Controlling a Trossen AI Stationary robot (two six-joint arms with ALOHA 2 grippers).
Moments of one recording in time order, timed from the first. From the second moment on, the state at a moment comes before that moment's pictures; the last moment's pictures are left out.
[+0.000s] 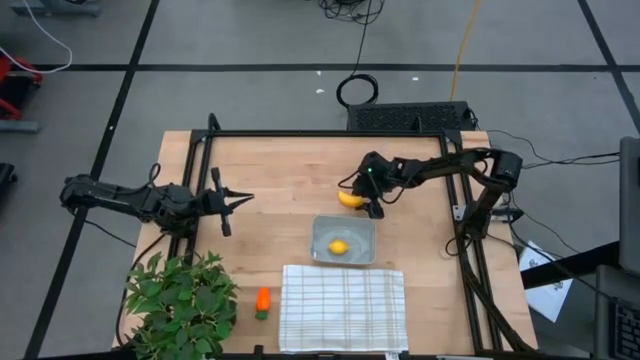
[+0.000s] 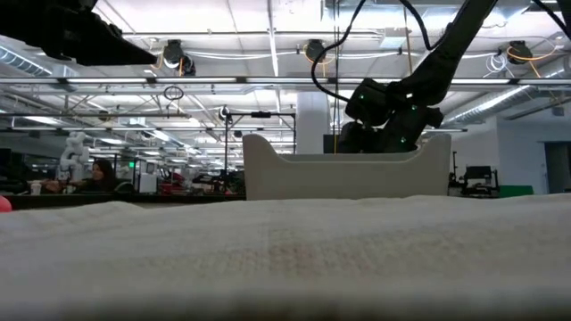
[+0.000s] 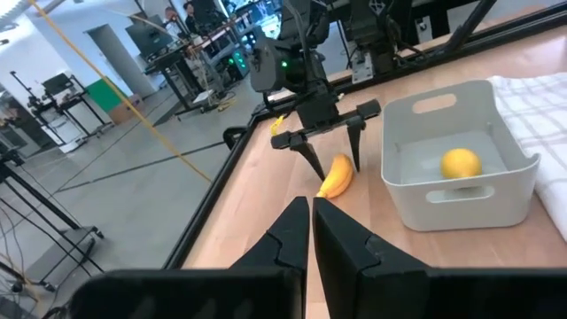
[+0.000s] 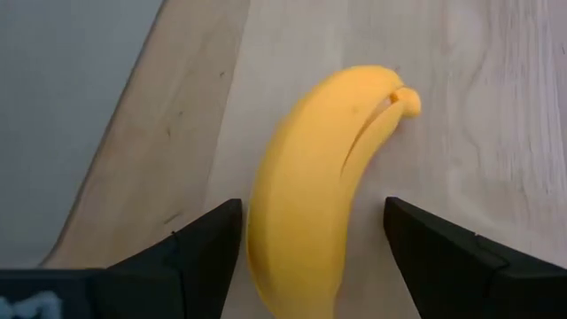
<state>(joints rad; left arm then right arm) -0.17 0.42 0.34 -0.11 -0.44 0.33 -0.43 1.75 0.75 -0.01 -0.35 -0.49</state>
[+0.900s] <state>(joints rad) -0.17 0.42 0.34 -0.11 -0.44 0.31 -0.47 1.71 0.74 0.01 -0.34 -0.52</state>
